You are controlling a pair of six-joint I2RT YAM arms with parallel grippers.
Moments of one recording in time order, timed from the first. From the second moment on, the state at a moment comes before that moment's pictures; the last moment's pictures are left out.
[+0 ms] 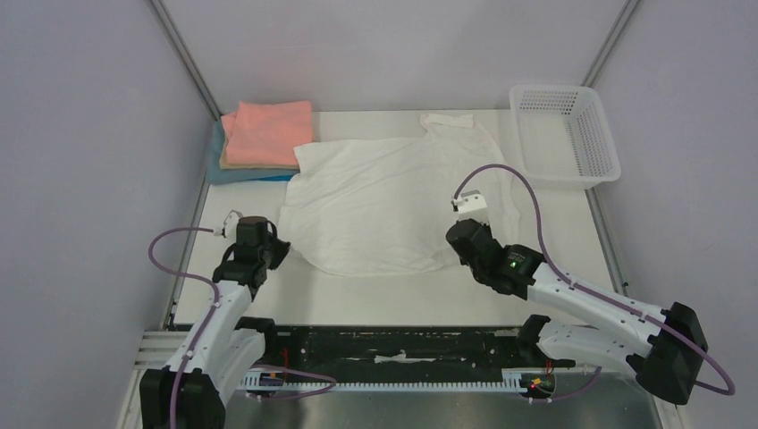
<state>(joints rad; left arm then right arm) -0.07 0.82 0.42 -0.38 -0.15 -0.97 0.90 1.01 0.70 -0.55 0.65 0.38</state>
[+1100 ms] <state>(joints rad) -0.07 1.18 0.61 -0.14 -0.30 -1.04 0.54 1.26 0.79 -0.05 0.53 -0.06</state>
